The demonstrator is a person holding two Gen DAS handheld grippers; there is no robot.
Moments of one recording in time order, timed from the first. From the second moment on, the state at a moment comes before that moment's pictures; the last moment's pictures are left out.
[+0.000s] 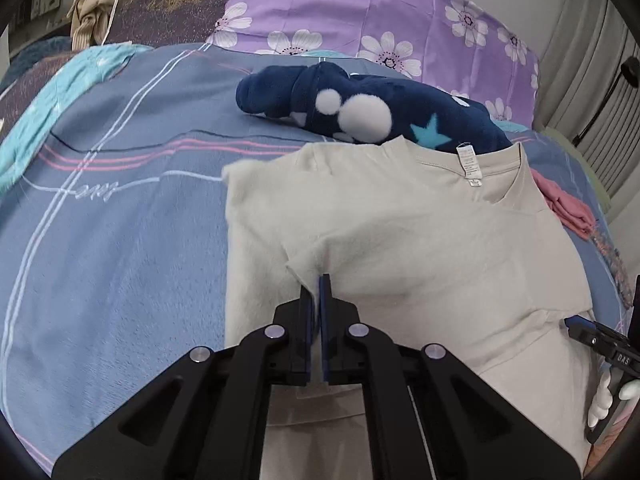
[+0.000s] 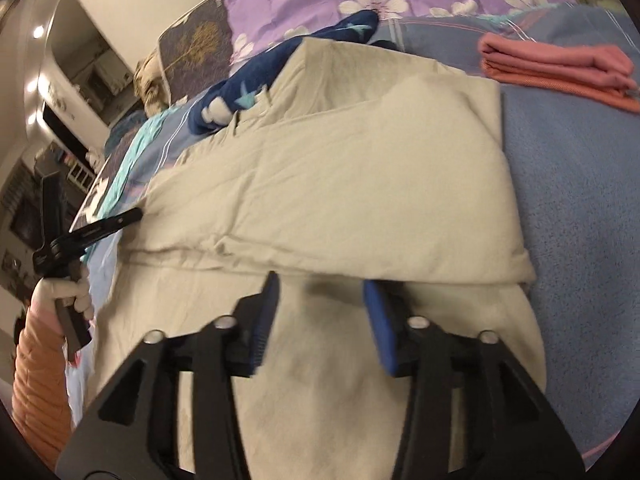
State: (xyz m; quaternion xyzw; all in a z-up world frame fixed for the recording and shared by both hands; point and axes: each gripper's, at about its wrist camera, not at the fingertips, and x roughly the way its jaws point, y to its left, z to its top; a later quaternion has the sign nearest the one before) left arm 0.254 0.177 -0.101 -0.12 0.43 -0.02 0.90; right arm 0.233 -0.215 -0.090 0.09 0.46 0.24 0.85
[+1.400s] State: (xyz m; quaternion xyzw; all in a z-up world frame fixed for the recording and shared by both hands) left arm 0.233 0.107 -0.113 0.01 0.42 -0.03 0.91; right arm 0.245 -0.266 -0.106 0.12 0.46 0.19 0.86
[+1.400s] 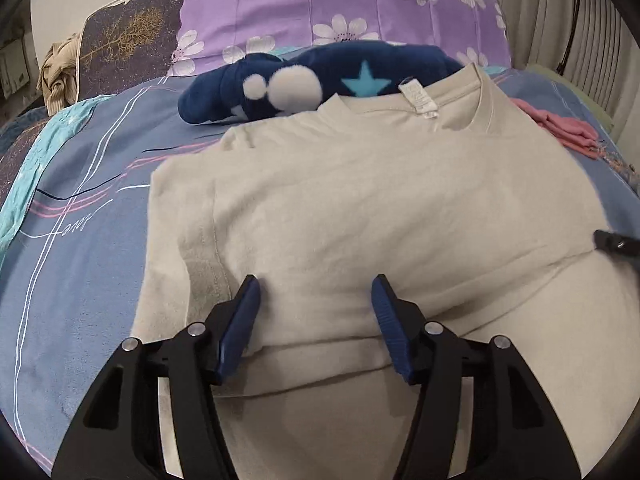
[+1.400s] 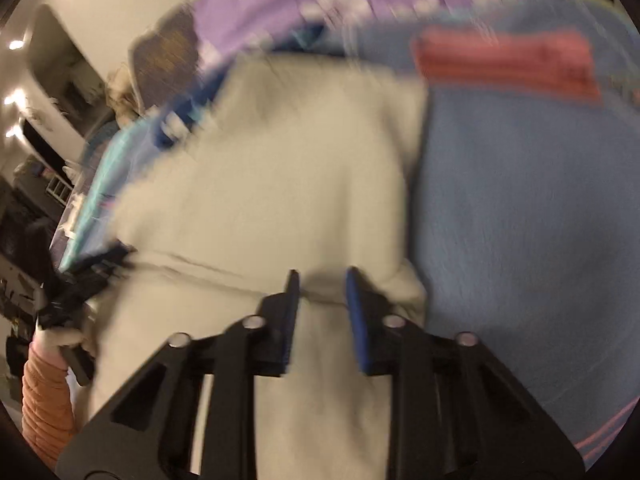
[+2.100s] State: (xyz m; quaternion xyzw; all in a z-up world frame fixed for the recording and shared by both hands) left arm 0.080 0.183 -0.115 -0.09 0.43 -0.03 0.90; right arm 0.147 -0.324 -0.096 0.12 0.44 0.14 0.88
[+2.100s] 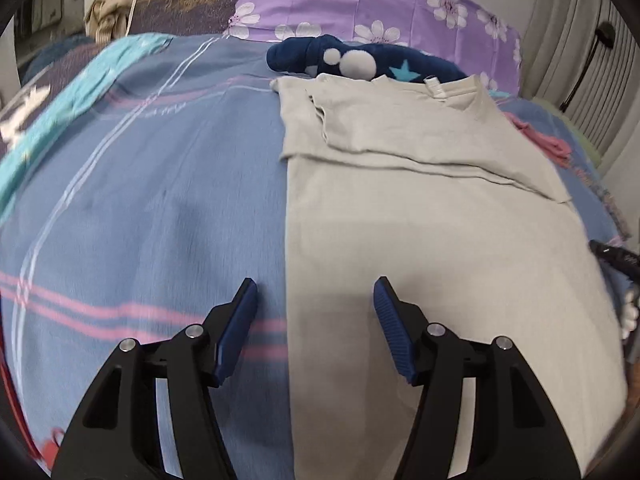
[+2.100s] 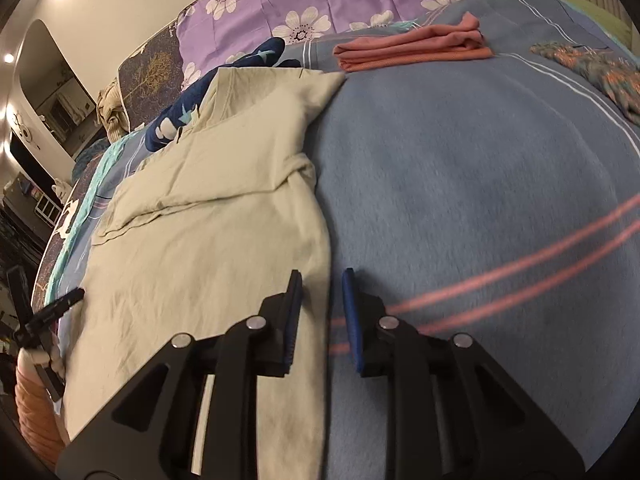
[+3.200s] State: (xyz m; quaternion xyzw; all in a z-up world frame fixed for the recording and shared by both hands) left arm -0.049 0.167 -0.132 -0.22 0.40 -0.24 0.86; right arm -0.009 -0.340 -0.108 0.25 0.48 0.30 0.78
